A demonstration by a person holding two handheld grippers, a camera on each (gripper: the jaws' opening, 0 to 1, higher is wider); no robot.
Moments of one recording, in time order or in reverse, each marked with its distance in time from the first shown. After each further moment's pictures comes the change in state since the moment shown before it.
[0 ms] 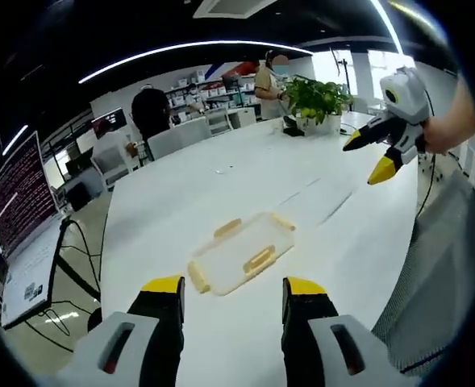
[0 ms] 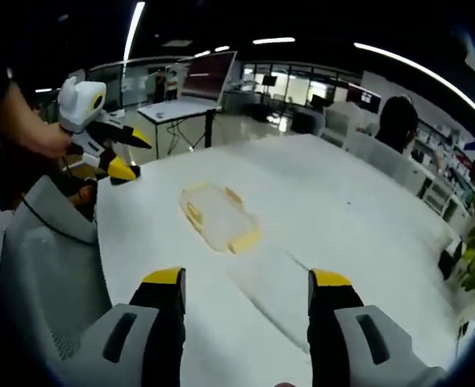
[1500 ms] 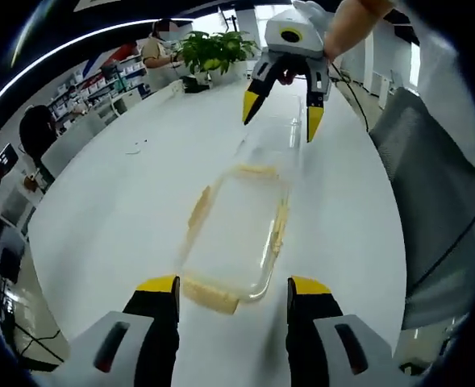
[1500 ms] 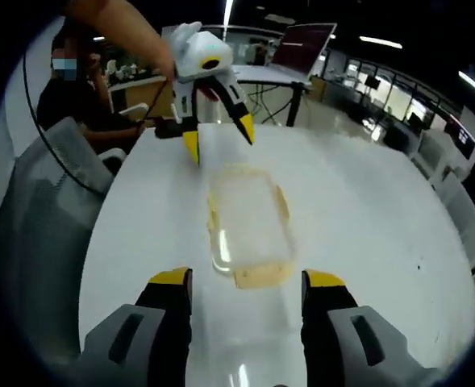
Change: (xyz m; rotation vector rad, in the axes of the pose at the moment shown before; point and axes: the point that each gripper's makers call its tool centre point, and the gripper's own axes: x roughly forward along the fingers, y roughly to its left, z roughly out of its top) left arm 0.096 0.029 -0.027 0.370 0.168 -0.550; right arm 0.111 0.007 0.012 -0.359 0.132 0.427
